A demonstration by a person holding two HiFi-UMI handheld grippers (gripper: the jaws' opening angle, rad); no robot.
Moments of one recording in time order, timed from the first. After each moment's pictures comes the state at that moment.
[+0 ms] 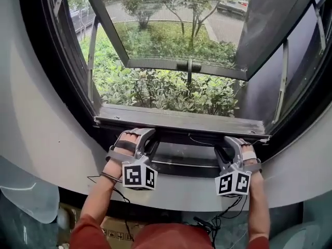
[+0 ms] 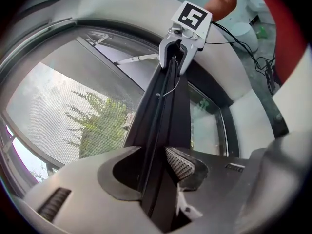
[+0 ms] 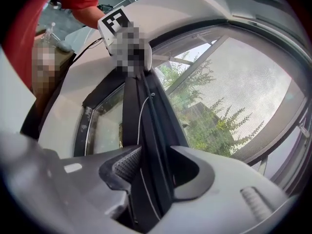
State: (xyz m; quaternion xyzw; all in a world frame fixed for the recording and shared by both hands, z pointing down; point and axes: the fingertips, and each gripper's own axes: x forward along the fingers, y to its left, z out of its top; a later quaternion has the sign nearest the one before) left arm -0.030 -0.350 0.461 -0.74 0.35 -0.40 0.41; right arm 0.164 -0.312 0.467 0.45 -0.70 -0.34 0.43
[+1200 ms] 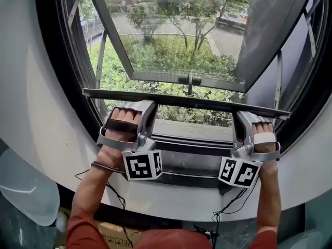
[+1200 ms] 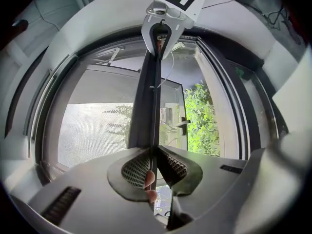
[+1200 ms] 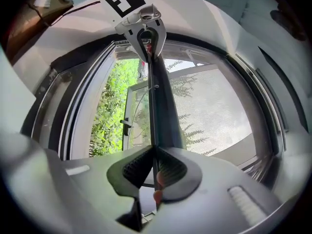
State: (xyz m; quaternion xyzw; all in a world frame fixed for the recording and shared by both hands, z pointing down) left arm -0.031 -0.366 0.283 -0.55 0.47 -0.38 0.57; right arm 0.170 -0.334 0.287 0.53 -0.50 -0.52 0.44
